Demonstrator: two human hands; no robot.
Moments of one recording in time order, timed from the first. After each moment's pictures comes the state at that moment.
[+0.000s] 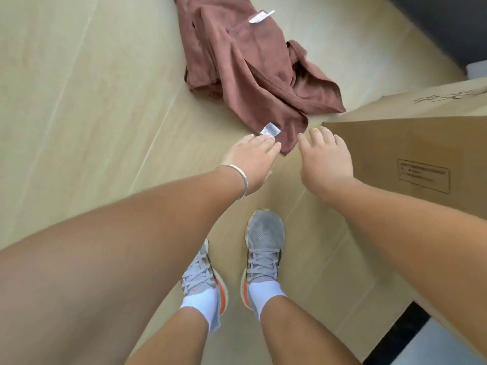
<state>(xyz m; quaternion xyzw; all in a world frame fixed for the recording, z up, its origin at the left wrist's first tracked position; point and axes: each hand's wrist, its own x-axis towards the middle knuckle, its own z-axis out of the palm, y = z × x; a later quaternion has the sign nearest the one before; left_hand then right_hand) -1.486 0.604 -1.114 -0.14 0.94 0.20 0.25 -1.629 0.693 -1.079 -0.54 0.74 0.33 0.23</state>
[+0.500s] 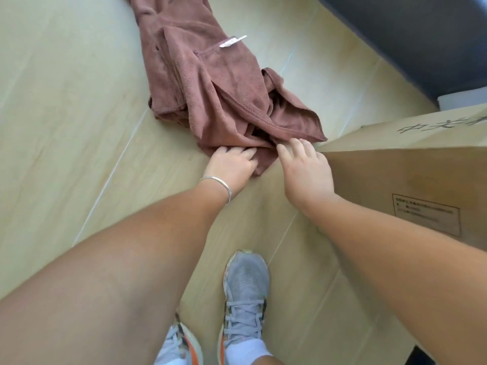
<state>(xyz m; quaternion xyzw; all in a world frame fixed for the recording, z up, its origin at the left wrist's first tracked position) -1.525 0.591 -1.192 -0.19 0.96 0.17 0.14 -1.659 0.684 -1.129 -0.54 0.78 0.24 0.19</state>
